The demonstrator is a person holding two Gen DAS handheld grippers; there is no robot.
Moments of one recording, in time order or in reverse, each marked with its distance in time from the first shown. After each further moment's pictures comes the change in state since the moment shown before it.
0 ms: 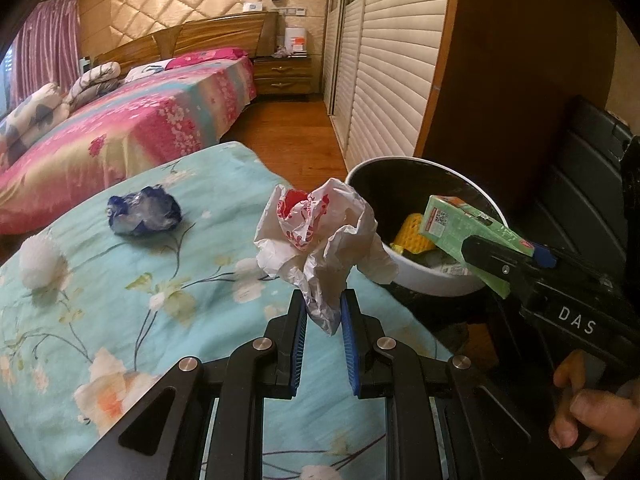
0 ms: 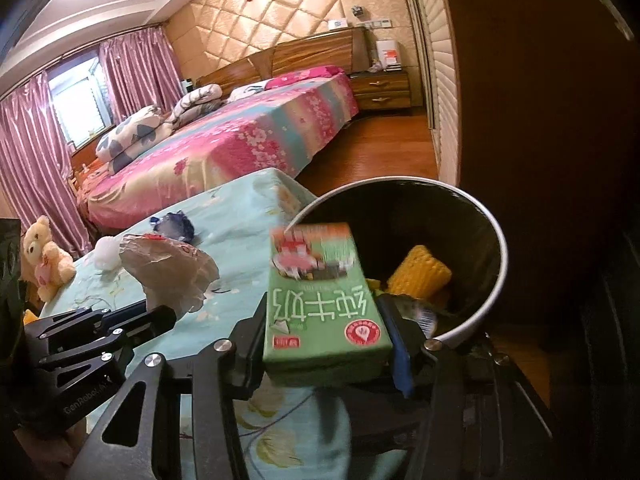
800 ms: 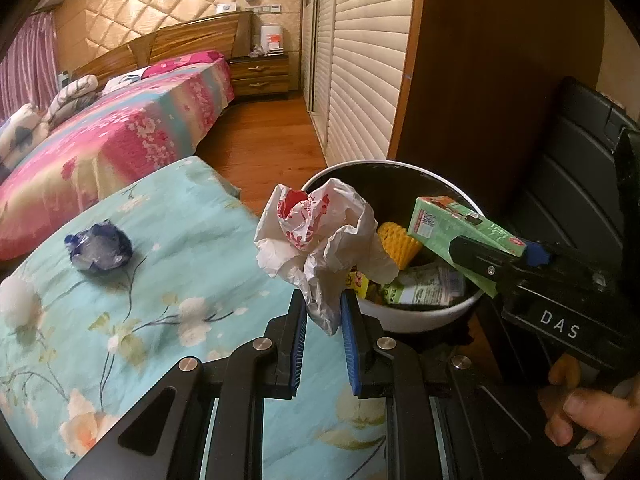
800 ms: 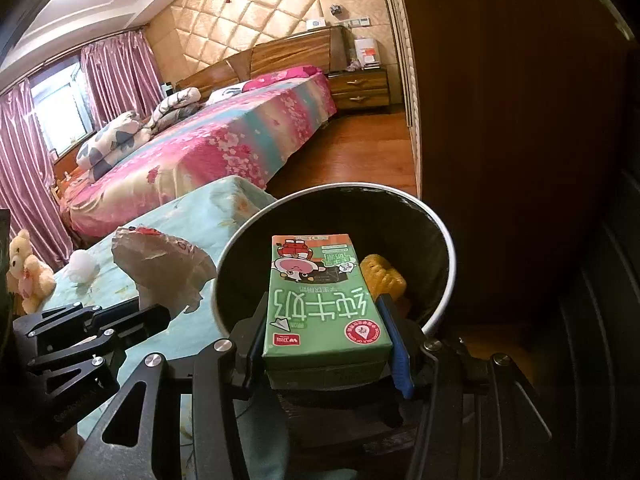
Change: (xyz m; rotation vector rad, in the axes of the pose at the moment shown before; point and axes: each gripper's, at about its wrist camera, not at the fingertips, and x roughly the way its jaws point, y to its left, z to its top) left arm 0.037 -0.036 0.029 0.065 0.020 -0.024; right arm 0.007 -0.034 0.011 0.024 0.003 -0.059
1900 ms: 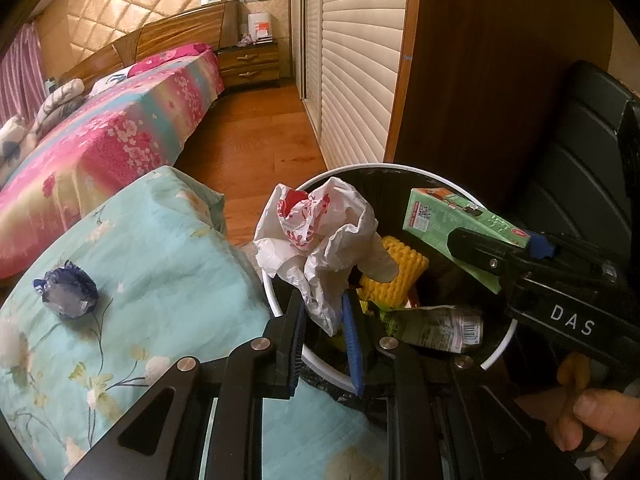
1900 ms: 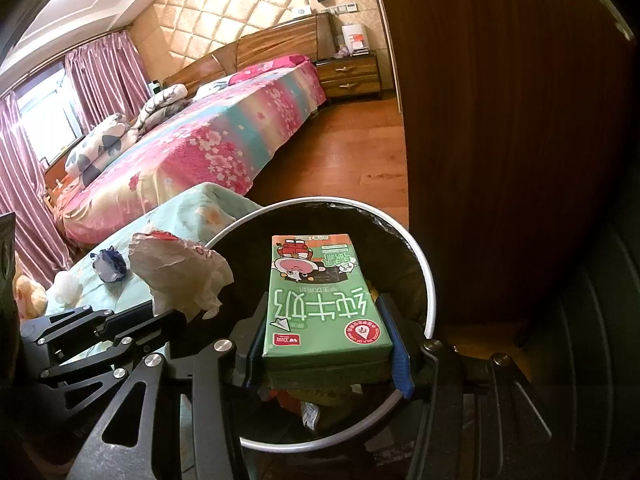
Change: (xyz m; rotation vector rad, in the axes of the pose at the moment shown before) left arm 0.058 -0.013 0.038 0.043 0.060 0.003; right arm 0.013 -0.029 0.017 0.052 0.054 0.002
